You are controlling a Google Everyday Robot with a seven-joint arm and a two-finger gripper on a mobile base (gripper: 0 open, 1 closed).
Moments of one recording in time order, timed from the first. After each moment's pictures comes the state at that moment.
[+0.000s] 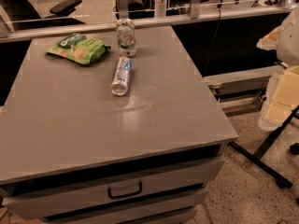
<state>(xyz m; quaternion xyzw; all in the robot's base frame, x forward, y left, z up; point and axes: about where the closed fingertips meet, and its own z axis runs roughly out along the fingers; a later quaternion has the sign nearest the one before) 0.438 -0.217 0.976 -0.60 0.78 -0.03 0.16</state>
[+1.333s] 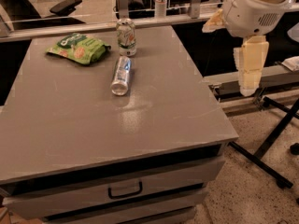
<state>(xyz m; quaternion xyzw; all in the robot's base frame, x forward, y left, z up) 0.513 -0.167 0.978 -0.78 0.62 -0.05 0.10</state>
